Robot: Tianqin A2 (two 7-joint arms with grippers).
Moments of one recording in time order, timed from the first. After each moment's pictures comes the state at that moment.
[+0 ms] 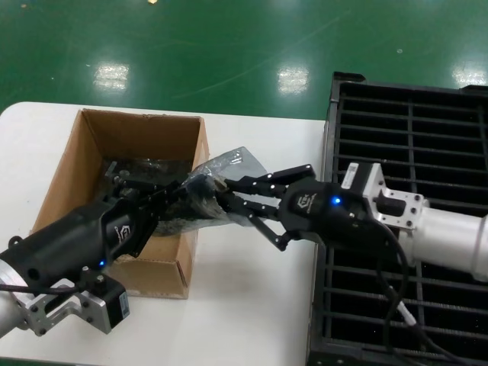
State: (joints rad) left arm -0.11 -0.77 1.65 -1.86 -1.62 0.44 0.76; right arm 0.74 0.38 -2.02 1.31 1.68 -0.86 0.09
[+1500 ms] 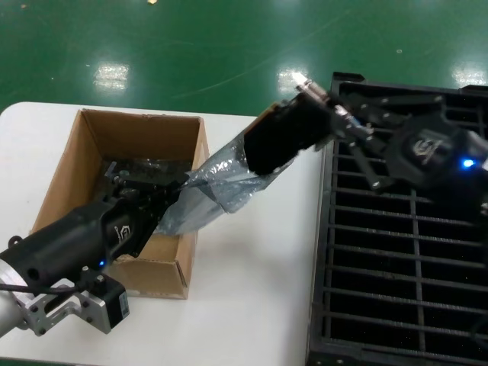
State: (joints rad) left arm -0.11 -0.77 1.65 -1.86 -1.62 0.44 0.76; right arm 0.47 0.63 -1.76 1.78 1.71 -0.60 0.07
